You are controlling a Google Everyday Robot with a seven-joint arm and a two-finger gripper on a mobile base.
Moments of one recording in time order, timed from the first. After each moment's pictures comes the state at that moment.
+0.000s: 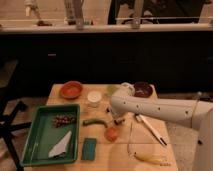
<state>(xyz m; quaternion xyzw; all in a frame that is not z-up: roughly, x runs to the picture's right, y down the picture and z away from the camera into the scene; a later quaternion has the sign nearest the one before) 0.067 0.165 0.844 -0.24 0.11 0.50 0.83</state>
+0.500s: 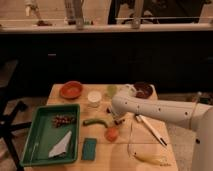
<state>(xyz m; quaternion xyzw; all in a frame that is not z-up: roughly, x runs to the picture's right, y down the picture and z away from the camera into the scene) 0.065 0.171 0.859 -0.26 0.07 0.46 0.85</state>
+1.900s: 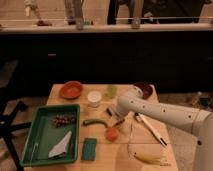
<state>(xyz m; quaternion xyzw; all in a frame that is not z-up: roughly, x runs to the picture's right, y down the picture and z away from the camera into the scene) 0.065 0.177 0.877 -0.29 -0.02 0.35 0.89</state>
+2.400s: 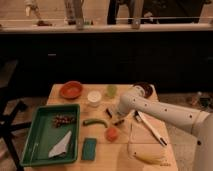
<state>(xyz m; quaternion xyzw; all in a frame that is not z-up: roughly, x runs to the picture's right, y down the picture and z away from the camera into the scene) 0.072 0.174 0.882 -0.30 -0.03 0.35 0.89</state>
